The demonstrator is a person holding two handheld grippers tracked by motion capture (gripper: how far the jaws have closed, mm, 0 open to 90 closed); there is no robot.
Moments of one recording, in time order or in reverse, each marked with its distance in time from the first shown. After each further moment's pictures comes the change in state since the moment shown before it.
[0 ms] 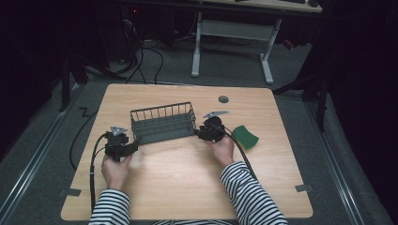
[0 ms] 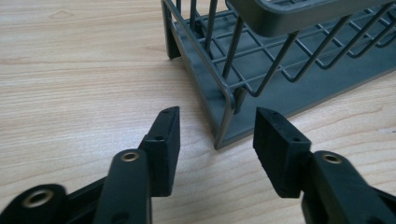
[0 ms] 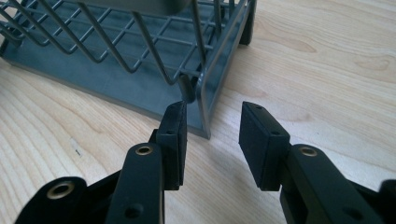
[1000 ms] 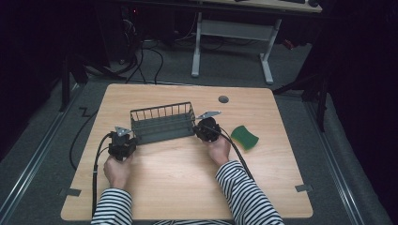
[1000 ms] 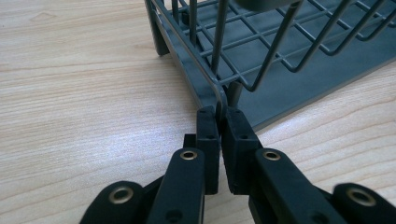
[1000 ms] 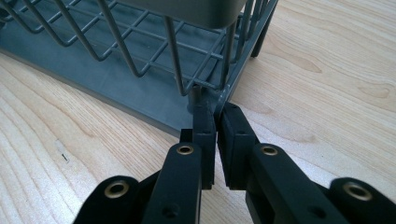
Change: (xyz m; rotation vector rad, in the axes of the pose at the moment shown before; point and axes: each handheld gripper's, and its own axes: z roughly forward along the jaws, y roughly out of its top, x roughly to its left) left arm -0.002 -0.003 0.013 0.010 -0.005 0.056; right arm 0.014 0.005 0.010 -0.003 -0.060 -0.110
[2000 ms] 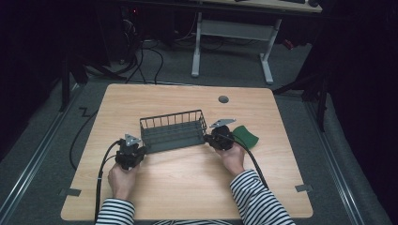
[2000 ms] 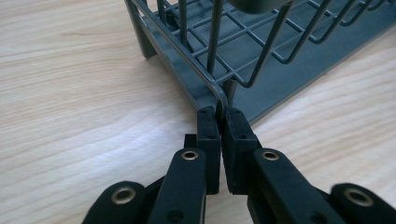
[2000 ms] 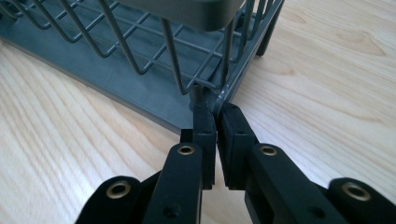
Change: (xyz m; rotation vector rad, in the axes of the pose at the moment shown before) left arm -0.037 -0.014 -0.018 0.032 -0.111 0.103; right arm -0.013 -0.035 -0.041 0.025 0.045 -0.009
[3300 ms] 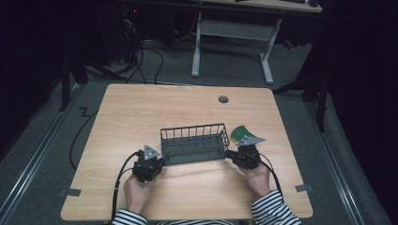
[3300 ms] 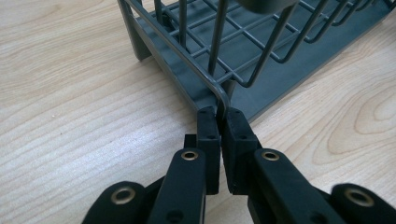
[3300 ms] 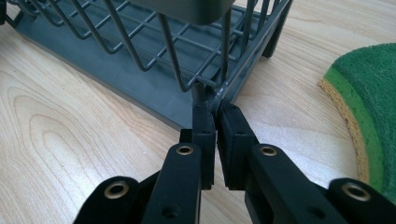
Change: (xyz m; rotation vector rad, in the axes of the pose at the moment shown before) left arm -0.063 -0.010 -0.005 -0.005 -0.111 0.065; right arm -0.013 -0.073 -0.069 -0.022 0.005 0.036
